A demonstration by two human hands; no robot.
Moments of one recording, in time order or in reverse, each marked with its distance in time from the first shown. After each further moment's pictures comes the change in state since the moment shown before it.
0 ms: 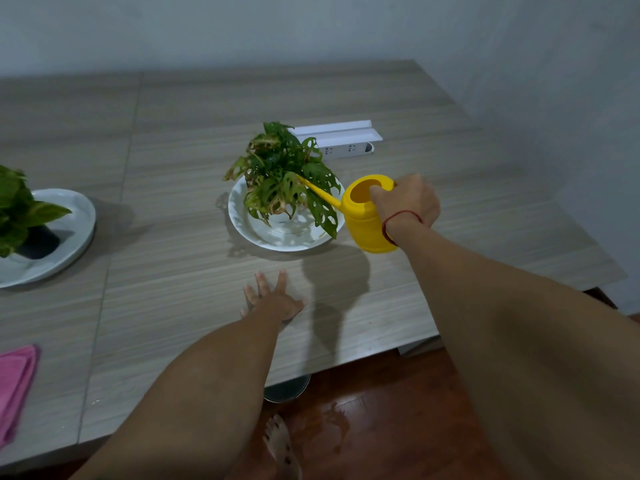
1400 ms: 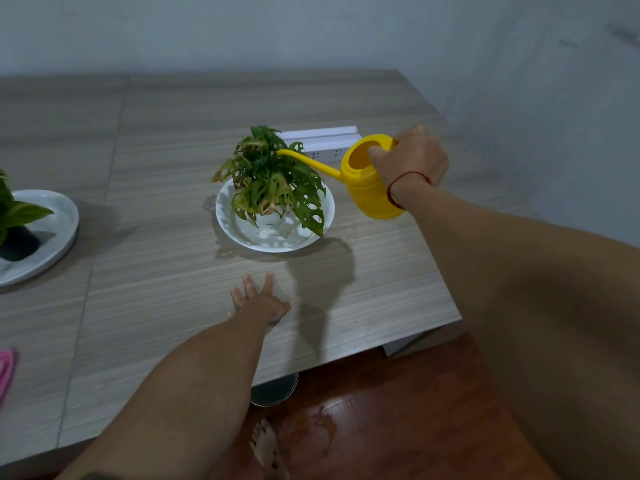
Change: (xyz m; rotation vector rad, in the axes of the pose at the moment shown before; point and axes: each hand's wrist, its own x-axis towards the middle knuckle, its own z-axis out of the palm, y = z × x) left_hand -0.010 0.001 -0.001 0.005 -0.012 0.009; right_hand 0.023 -0.025 -0.052 -0.113 0.146 -0.193
